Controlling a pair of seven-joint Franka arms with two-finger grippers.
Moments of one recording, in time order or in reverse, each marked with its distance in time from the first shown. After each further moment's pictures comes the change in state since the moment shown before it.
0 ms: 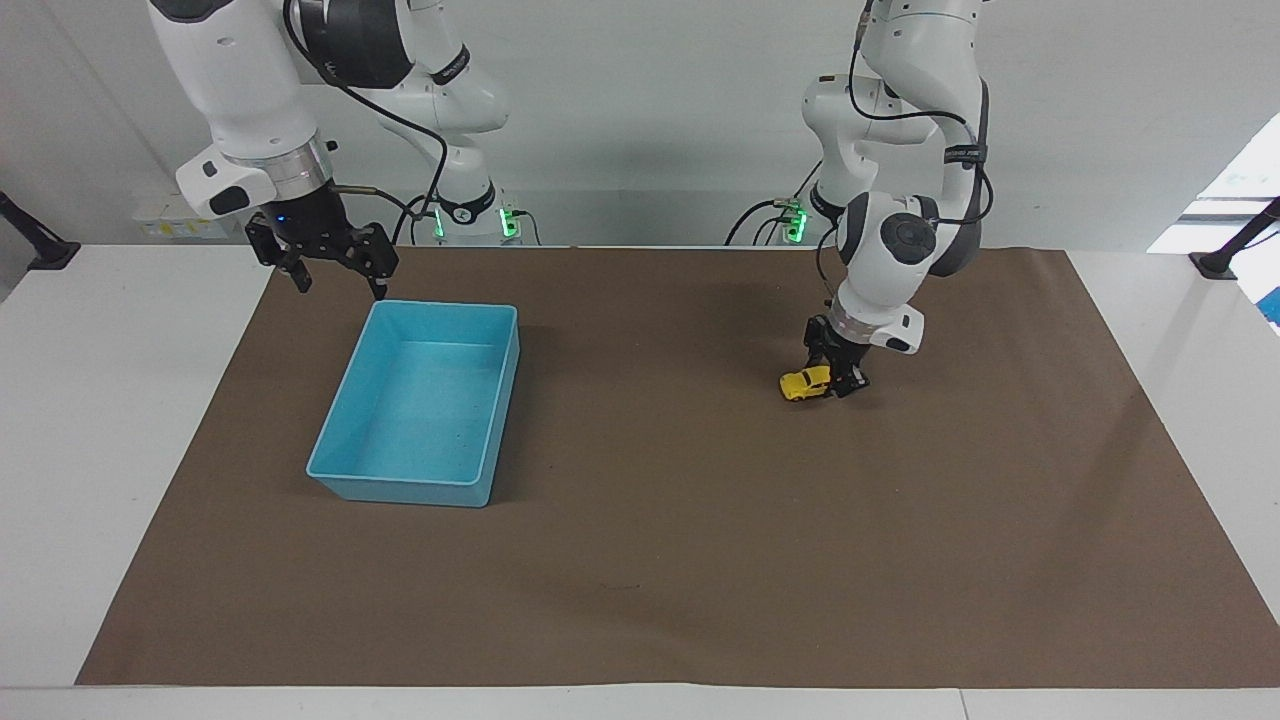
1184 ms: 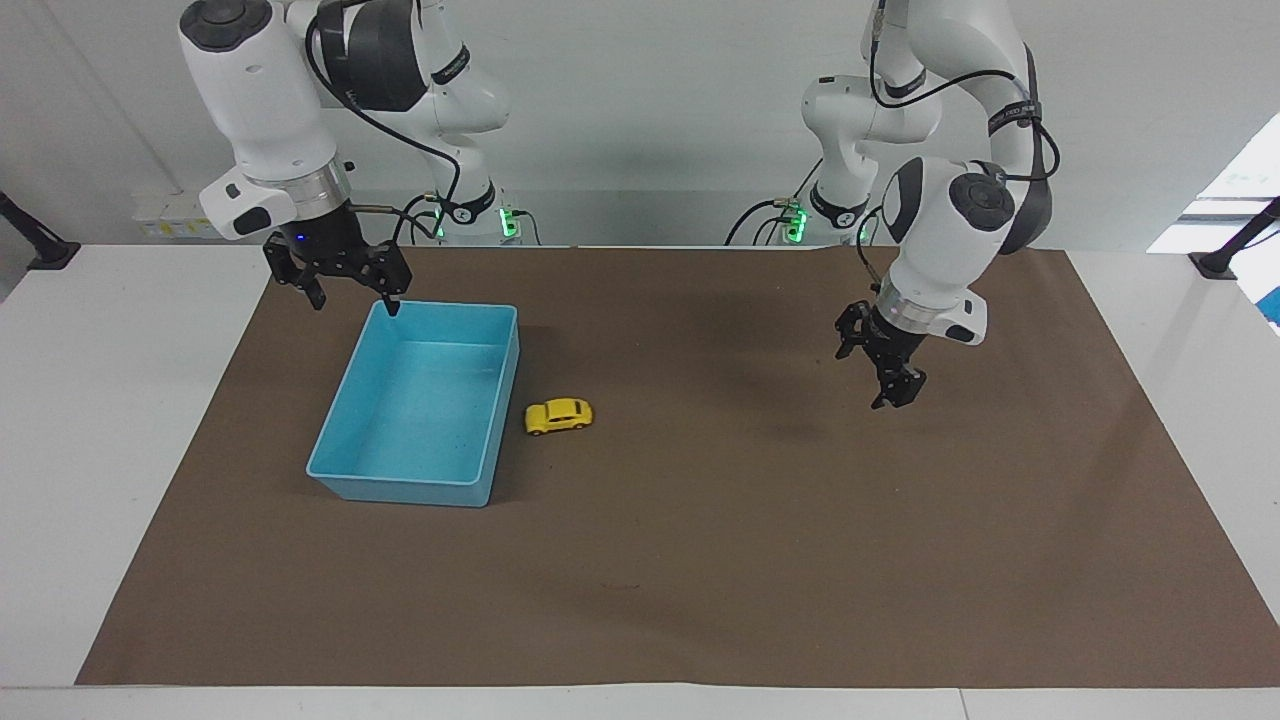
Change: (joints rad) left arm 0.033 -0.012 0.007 0.310 0.001 -0.235 0.011; right arm 0.016 -0.008 0.001 -0.100 0.000 0.091 -0.003
